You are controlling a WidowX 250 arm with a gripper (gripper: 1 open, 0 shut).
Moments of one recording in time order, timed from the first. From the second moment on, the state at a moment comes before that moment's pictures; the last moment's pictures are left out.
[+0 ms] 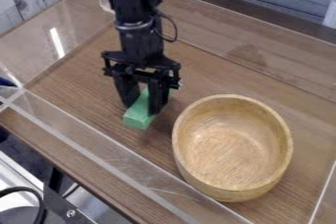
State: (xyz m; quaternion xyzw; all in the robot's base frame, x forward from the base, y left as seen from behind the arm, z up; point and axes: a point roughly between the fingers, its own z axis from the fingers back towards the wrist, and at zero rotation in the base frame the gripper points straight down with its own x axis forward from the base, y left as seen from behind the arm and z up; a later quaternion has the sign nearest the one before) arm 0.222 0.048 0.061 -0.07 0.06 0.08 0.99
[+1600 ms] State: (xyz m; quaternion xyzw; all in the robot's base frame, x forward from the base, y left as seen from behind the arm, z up) arm 0.227 -0.090 0.075 -0.09 0.05 -0.03 0.99
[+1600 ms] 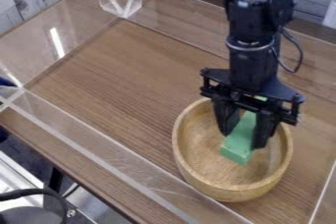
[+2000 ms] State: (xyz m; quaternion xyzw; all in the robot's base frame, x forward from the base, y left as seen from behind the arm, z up) arm 0.221 -0.089 0.068 -0.08 0.06 -0.04 0.99
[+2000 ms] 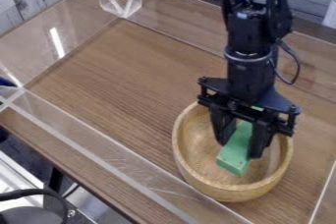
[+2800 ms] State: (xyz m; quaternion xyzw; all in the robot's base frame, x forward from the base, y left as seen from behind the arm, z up) arm 0.213 -0.089 0.065 -0.08 0.08 -0.04 0.99
